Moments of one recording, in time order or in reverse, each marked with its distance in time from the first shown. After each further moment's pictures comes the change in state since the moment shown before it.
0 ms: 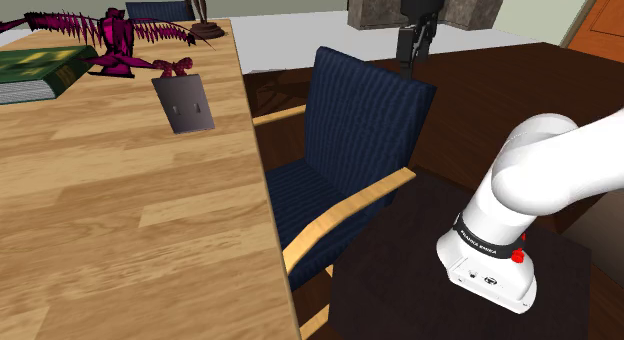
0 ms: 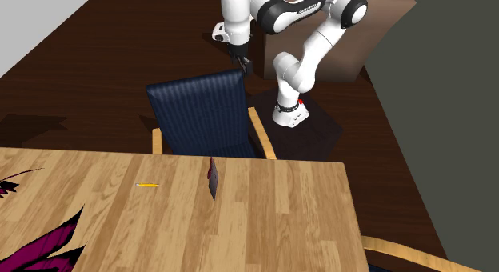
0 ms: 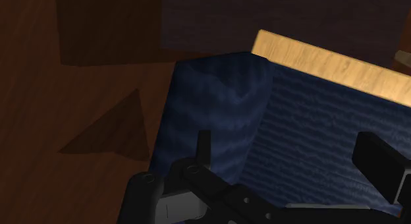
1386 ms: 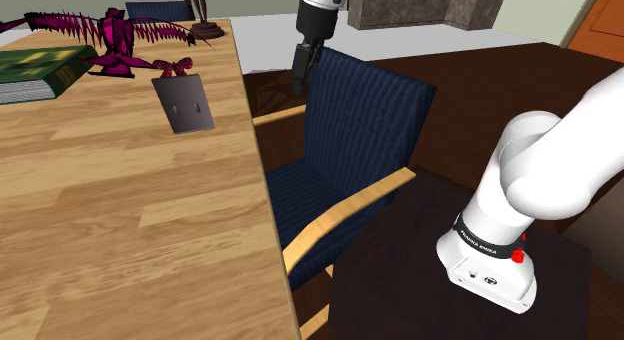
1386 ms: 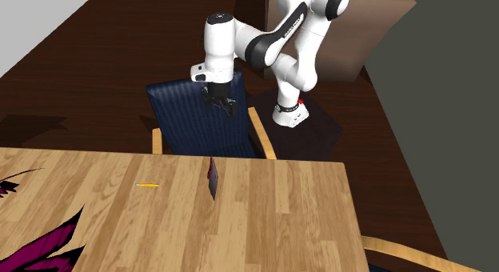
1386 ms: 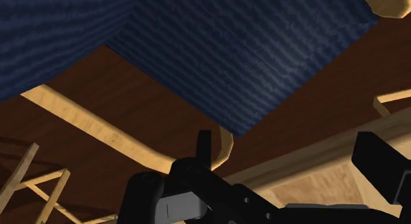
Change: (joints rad) arm 0.214 0.368 0.031 0.089 0.221 0.589 -0.178
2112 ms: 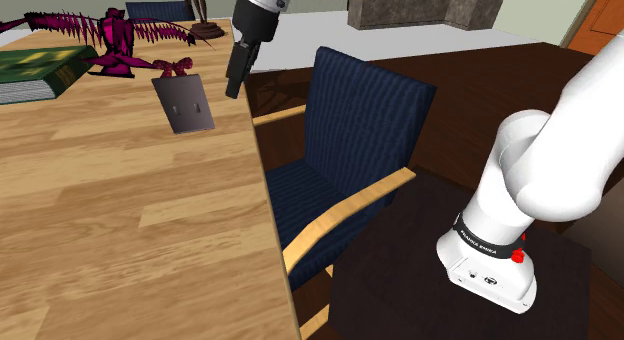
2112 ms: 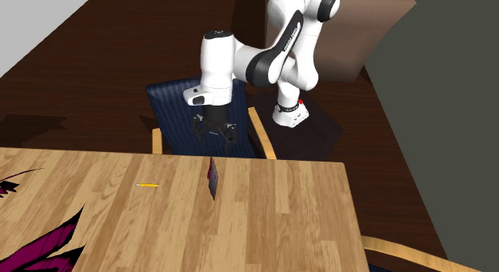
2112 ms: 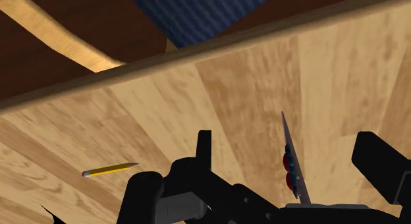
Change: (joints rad) arm 0.122 0.218 0.033 0.163 0.139 0.236 -0.161
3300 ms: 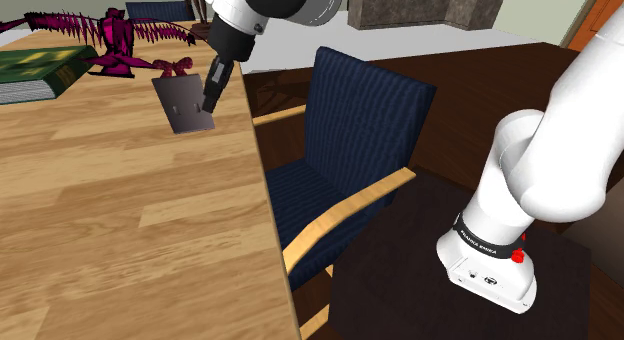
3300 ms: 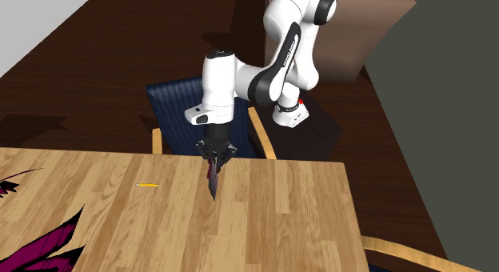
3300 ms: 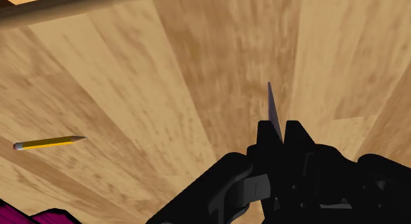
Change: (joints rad) arm 0.050 0.109 0.019 0.021 0.085 0.160 -0.112
